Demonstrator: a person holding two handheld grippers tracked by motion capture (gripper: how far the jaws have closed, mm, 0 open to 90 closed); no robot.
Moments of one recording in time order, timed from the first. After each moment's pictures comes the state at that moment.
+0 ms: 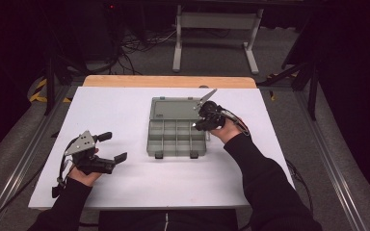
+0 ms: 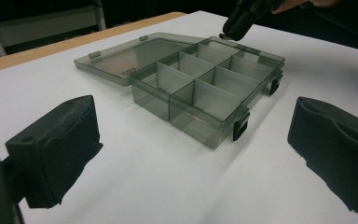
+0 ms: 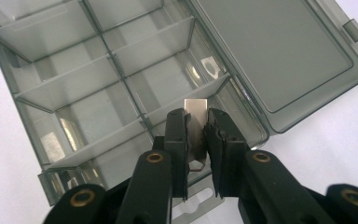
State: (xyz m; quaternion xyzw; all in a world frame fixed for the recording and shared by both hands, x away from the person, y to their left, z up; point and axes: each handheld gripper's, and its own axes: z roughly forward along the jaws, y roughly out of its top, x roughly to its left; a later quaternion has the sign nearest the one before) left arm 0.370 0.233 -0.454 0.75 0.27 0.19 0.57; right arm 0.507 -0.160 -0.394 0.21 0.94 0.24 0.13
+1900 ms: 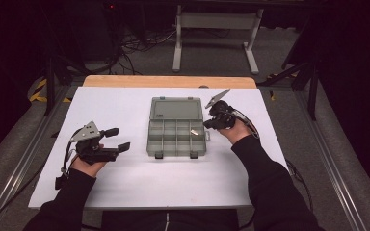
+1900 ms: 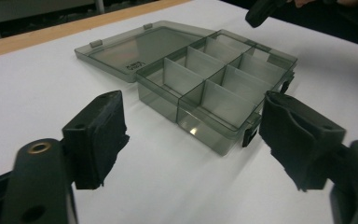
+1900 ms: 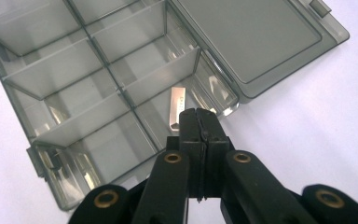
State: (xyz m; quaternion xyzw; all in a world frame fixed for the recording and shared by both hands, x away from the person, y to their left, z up) left arm 0.393 0.227 -0.440 0.77 0.29 0.17 0.54; right arm 0.503 -0.192 -0.391 0.25 0.92 0.27 0.13
